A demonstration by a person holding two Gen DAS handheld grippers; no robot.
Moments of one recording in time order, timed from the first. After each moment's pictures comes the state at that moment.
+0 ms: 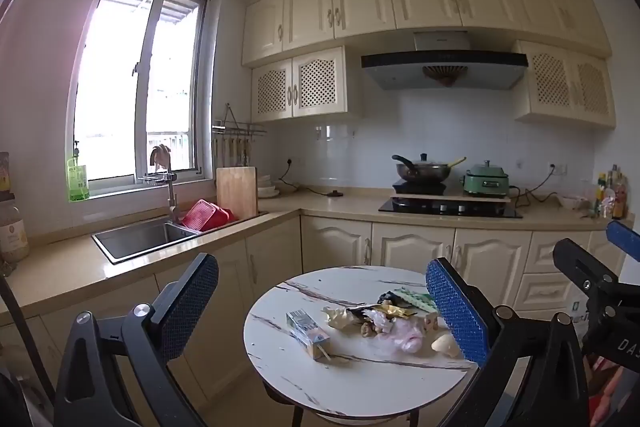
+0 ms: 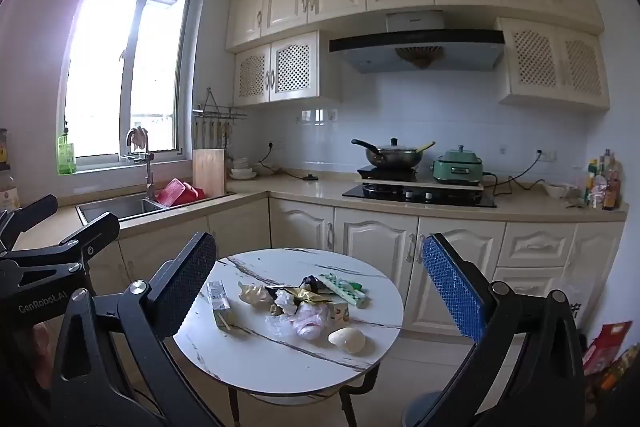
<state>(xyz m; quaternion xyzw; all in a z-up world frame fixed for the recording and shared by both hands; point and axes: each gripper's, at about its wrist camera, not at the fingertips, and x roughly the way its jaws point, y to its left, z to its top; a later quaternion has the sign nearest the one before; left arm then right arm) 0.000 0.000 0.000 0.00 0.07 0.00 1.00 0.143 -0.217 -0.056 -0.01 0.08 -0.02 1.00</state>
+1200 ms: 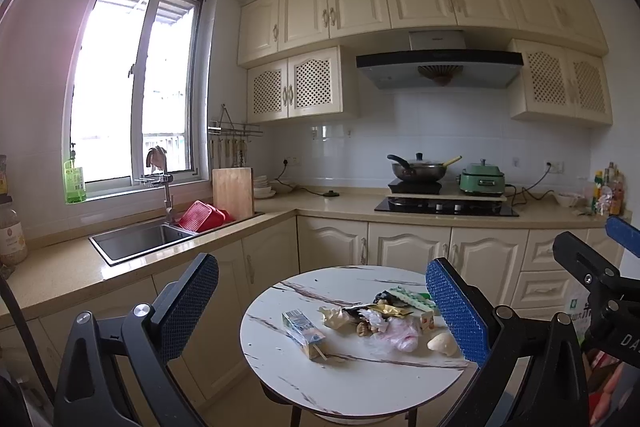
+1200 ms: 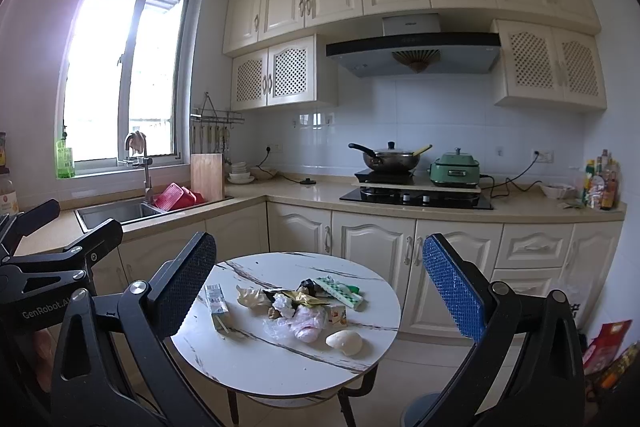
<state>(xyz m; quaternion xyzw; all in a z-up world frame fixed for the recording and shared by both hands) -0.003 0.000 -0.001 0.01 0.07 -0.01 1.00 0.135 -0.223 -0.045 0.00 0.07 -0.02 1.00</state>
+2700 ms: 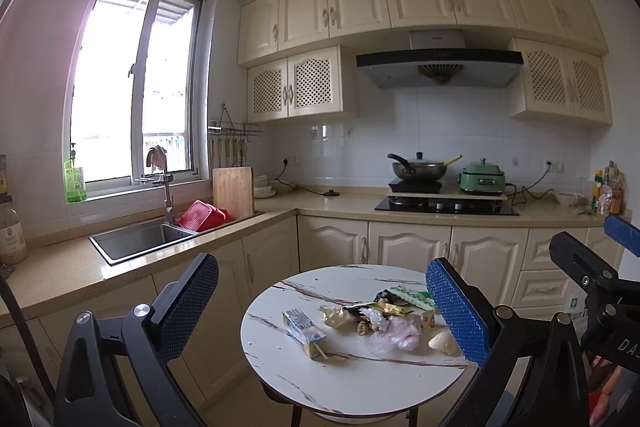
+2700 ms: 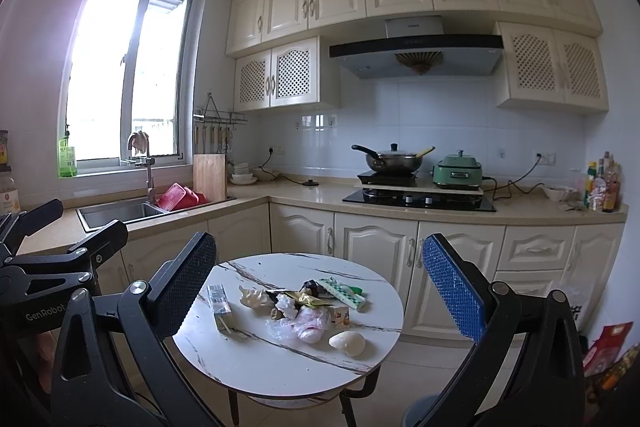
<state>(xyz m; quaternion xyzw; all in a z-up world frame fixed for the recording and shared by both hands) -0.005 0.000 0.000 0.01 0.07 -0.01 1.00 0.137 -0.219 -0.053 -0.01 0.07 -0.01 1.00</state>
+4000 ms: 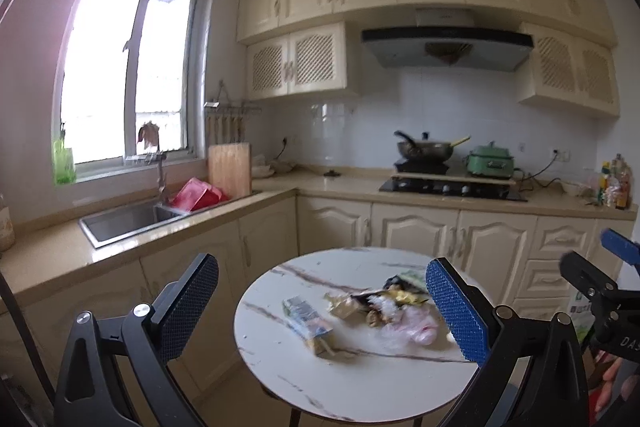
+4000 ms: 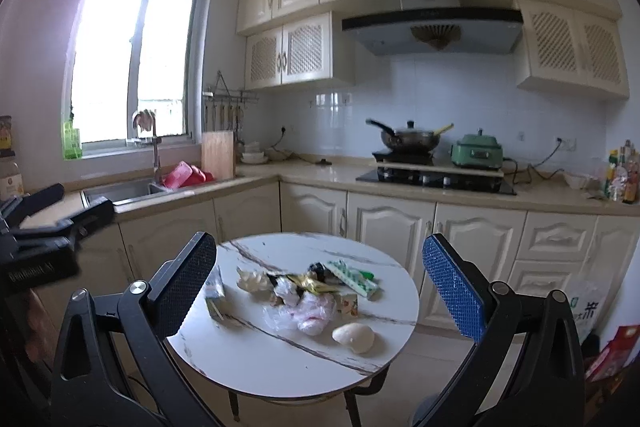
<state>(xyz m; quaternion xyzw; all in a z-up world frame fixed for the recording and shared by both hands) 0.082 0.025 -0.036 0.00 0.11 0.00 0.99 0.209 -0.247 -0.111 -0.01 0.12 0.02 0.99</state>
